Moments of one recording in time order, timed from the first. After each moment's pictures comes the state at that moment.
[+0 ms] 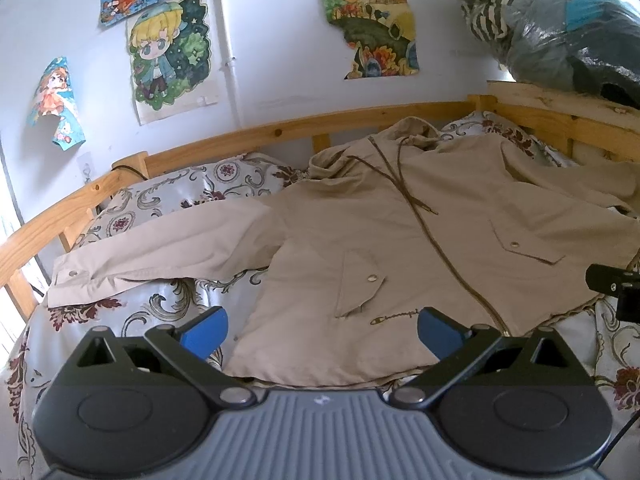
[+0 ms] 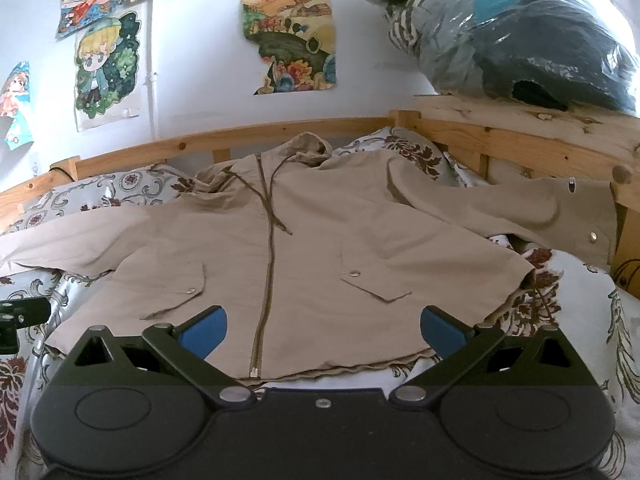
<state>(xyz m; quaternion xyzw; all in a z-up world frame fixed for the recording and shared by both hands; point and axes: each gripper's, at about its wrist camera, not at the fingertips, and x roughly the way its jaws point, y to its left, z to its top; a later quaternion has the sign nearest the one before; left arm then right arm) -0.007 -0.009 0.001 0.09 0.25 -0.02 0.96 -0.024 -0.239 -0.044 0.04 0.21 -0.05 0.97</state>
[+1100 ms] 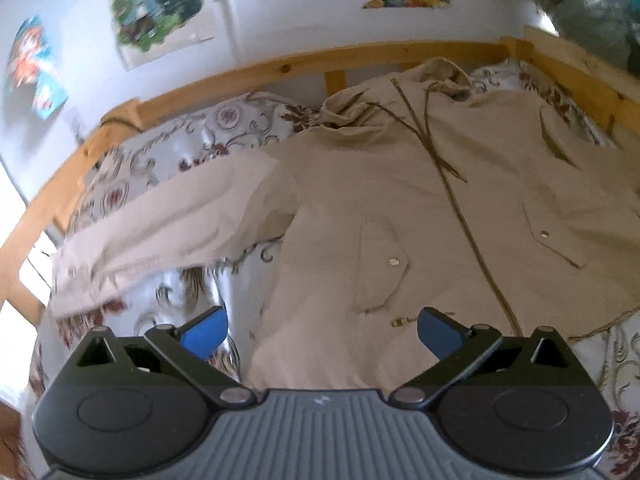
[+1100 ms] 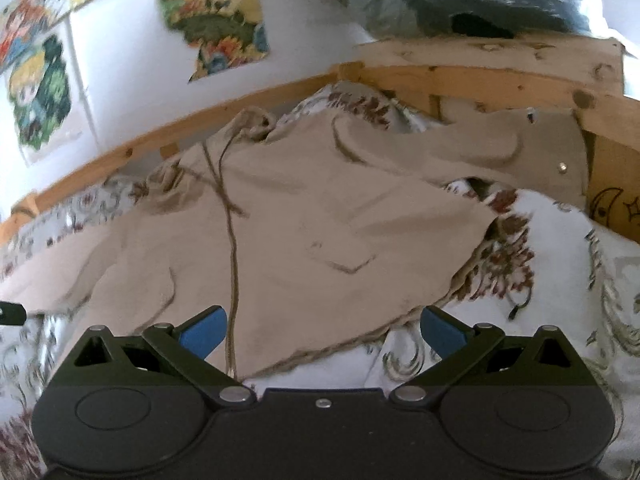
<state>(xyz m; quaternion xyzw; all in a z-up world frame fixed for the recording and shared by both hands) 0.099 -0.011 0.059 0.10 0.40 0.00 0.91 -0.009 -0.290 -0.029 0.15 0.26 -0.11 0.95</state>
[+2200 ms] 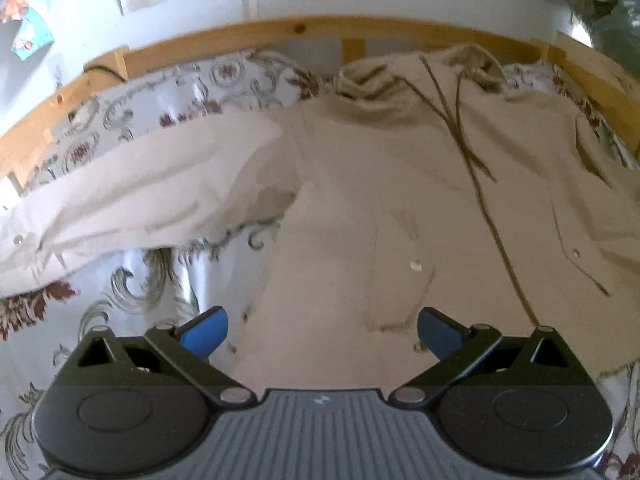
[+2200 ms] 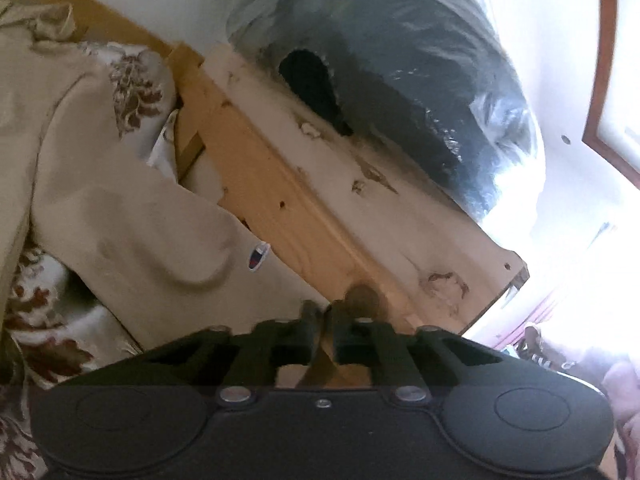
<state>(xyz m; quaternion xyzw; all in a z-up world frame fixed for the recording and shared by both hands) 0.154 0.042 -0.005 0.02 0.41 -0.01 0.91 0.104 -0.486 -0.037 -0.28 0.25 -0.34 0.86</state>
